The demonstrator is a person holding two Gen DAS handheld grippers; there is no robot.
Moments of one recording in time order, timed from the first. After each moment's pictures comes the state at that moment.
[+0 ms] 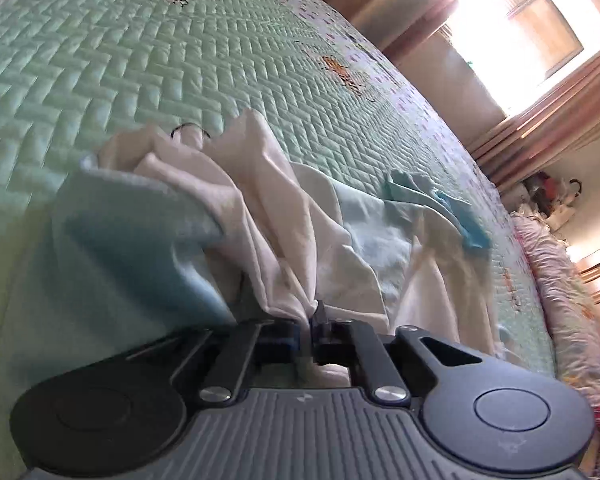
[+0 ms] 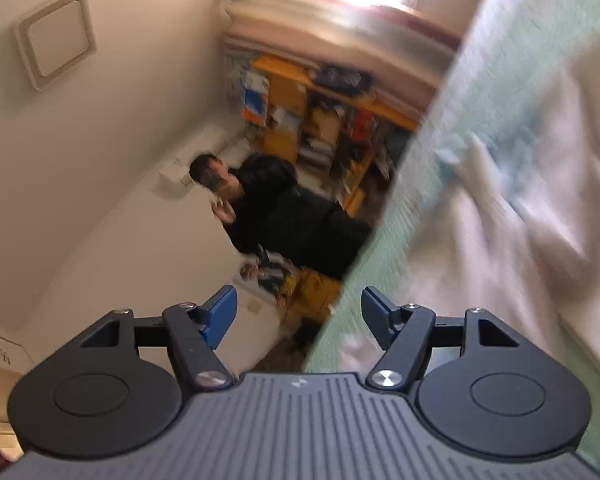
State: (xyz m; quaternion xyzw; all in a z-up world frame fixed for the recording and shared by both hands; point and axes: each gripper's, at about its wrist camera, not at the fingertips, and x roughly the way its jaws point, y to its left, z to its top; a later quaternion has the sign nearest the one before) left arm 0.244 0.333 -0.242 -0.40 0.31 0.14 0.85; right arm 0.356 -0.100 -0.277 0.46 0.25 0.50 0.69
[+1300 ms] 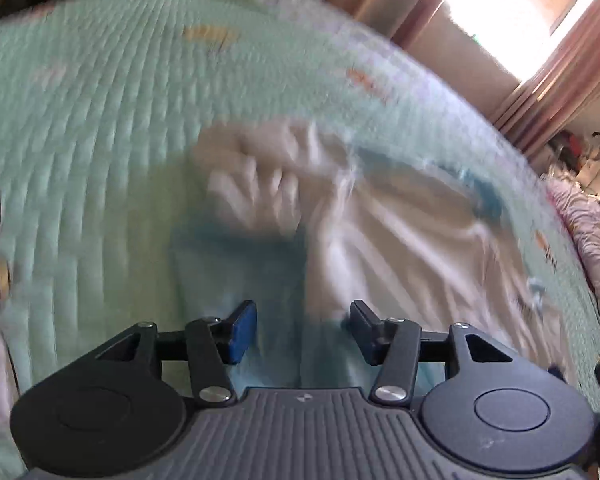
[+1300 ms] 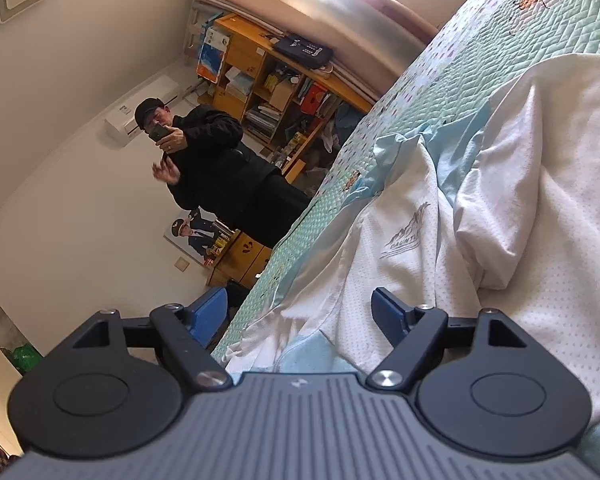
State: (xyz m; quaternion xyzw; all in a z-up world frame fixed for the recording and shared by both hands) left arm 0.153 0.340 -0.212 -0.32 0.36 0.17 0.86; right arm 0.351 -0.086 -0.268 0.38 0.28 0.46 0.75
